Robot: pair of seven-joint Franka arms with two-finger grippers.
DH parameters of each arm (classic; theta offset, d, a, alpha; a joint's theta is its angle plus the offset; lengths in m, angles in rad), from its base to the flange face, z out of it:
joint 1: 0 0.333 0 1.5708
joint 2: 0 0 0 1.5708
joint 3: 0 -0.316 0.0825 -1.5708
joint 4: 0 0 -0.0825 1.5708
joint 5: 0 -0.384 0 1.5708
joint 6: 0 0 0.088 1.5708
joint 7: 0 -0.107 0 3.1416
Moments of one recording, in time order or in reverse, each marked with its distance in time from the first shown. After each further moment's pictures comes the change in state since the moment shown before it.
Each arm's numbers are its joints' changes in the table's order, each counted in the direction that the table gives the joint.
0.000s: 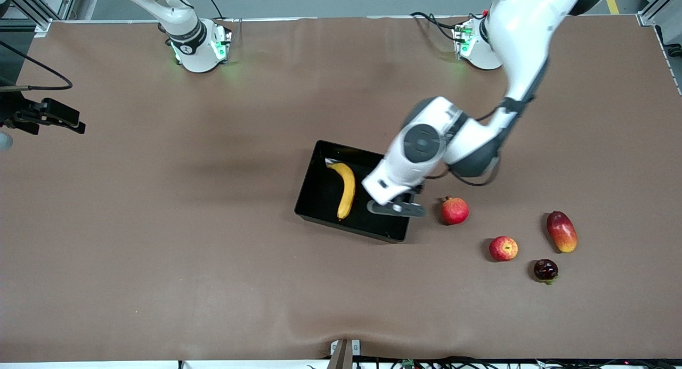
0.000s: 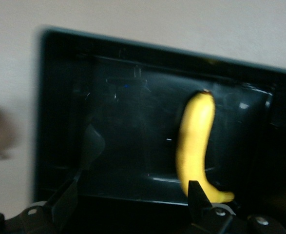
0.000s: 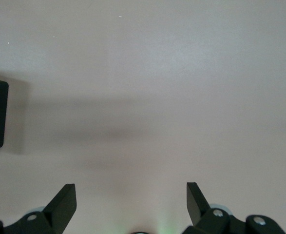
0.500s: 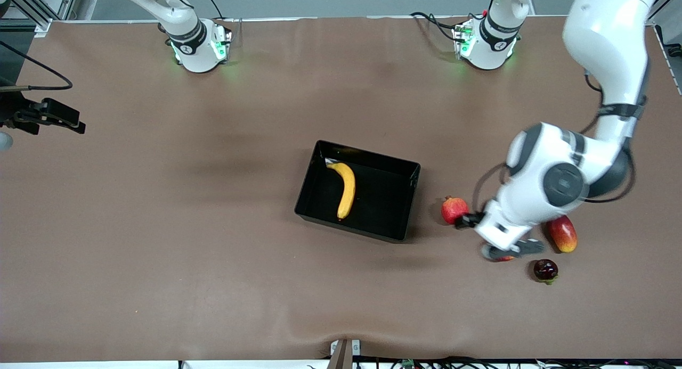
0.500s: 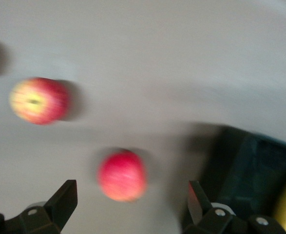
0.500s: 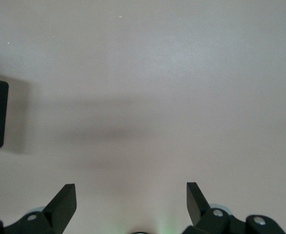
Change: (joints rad) left arm 0.298 0.088 0.005 0.019 0.016 0.108 -0.147; right arm 0.000 0.000 0.000 0.000 0.000 0.000 0.000
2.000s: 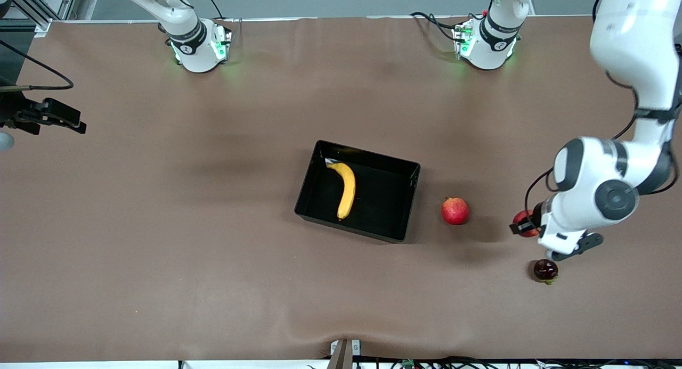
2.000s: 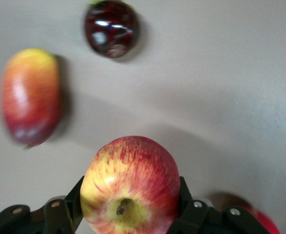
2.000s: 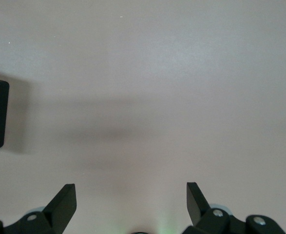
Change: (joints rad) left arm 0.096 -0.031 -0.245 -0.154 0.003 -0.146 0.050; right arm 0.001 0.000 -0.002 0.000 0.000 0.000 0.000
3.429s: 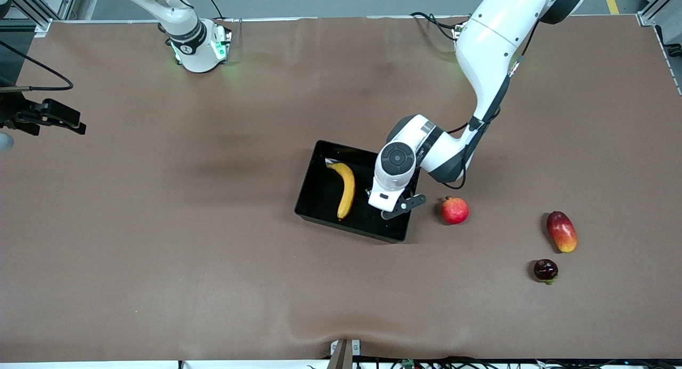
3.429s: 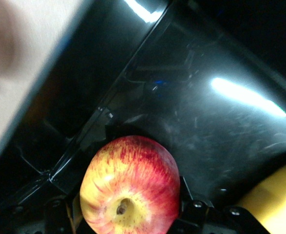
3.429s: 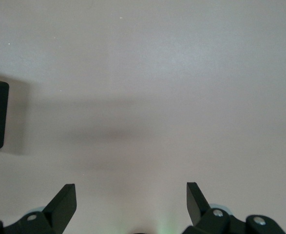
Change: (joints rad) left arm -0.544 -0.097 0.008 0.041 0.056 -0.050 0.551; right arm 0.000 0.000 0.000 -0.002 0.000 -0.006 0.000
